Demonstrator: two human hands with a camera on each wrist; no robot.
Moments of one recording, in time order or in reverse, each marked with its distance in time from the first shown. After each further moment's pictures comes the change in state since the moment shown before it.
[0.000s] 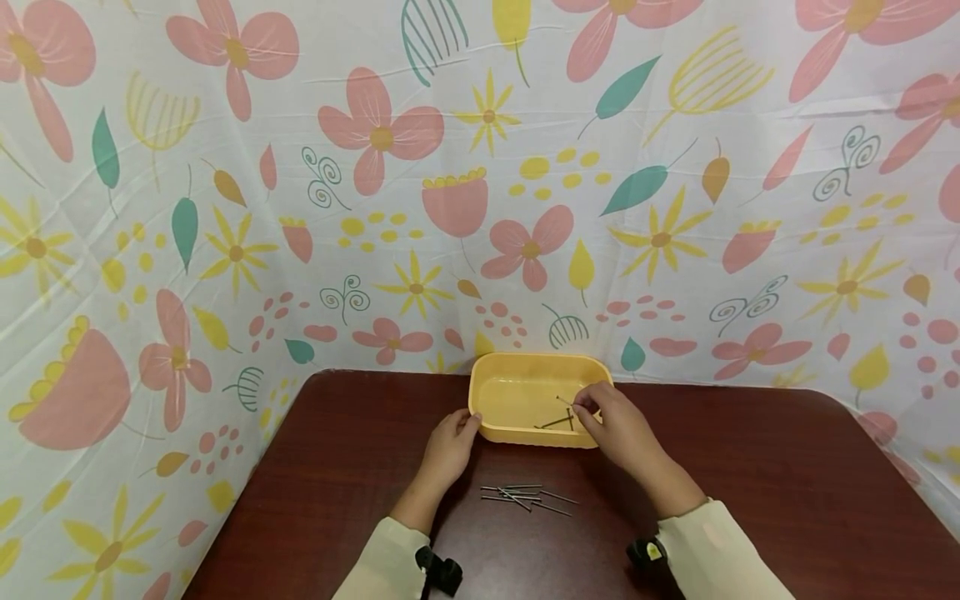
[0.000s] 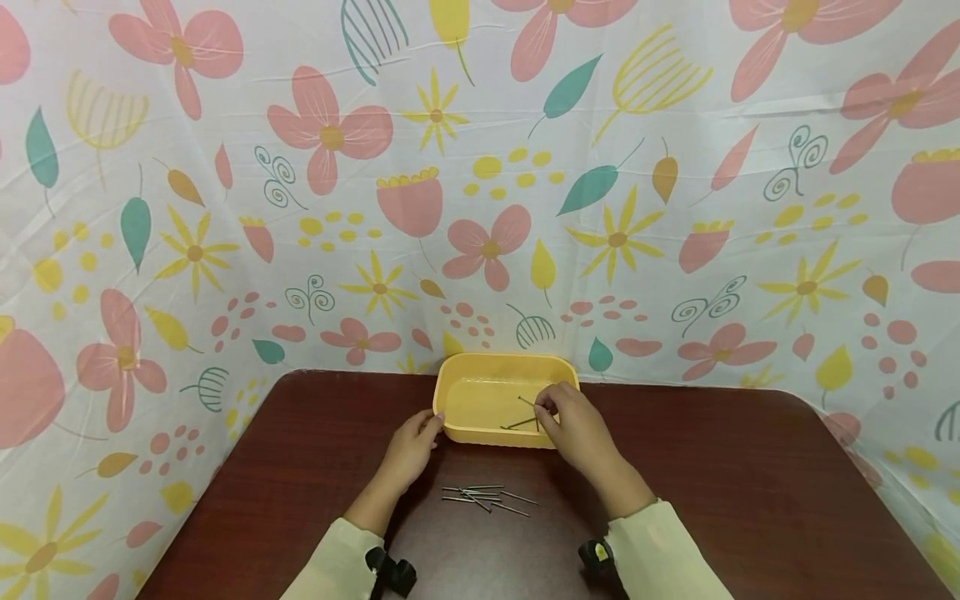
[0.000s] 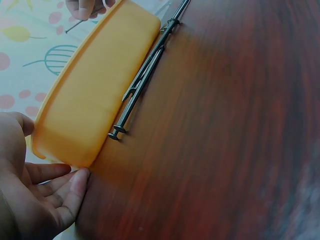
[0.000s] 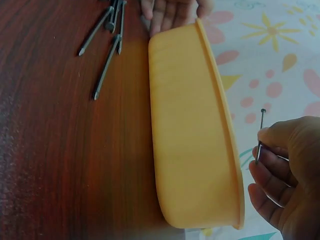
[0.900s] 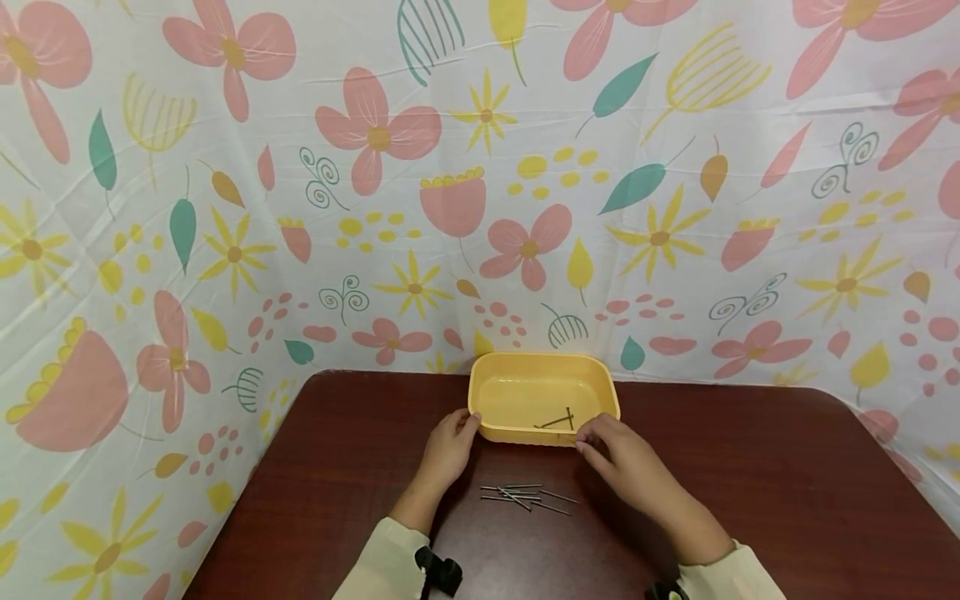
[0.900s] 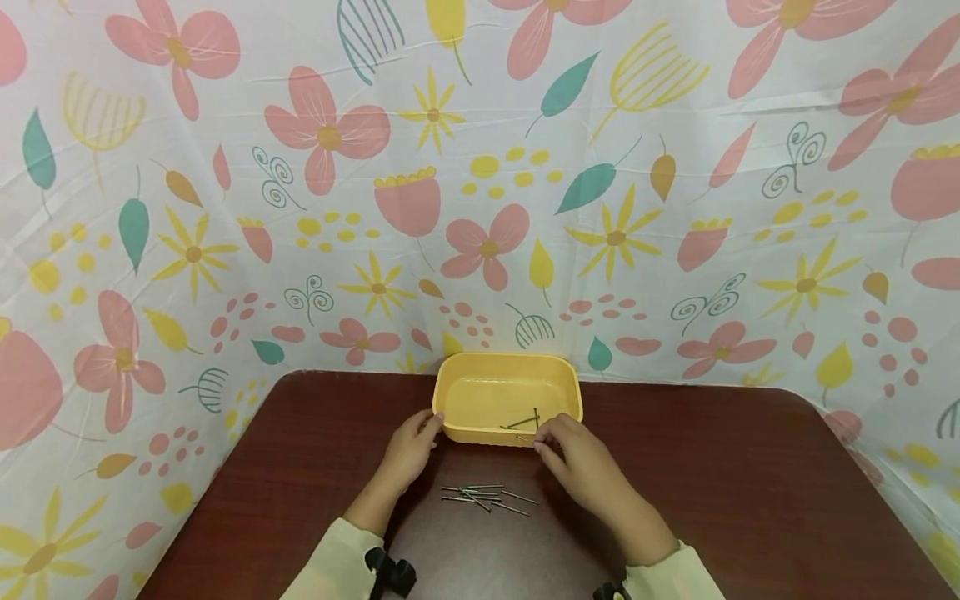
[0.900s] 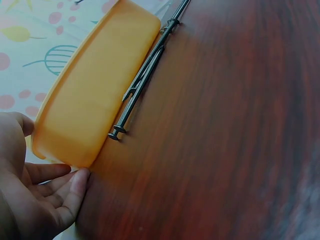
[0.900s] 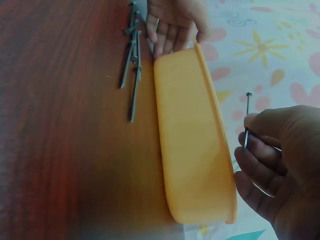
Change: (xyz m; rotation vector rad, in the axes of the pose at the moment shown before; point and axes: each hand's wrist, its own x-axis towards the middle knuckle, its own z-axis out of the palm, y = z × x) left_hand 0.000 -0.001 0.001 0.013 0.008 0.002; right_hand -0.044 -0.008 -0.004 0.039 -0.059 -0.071
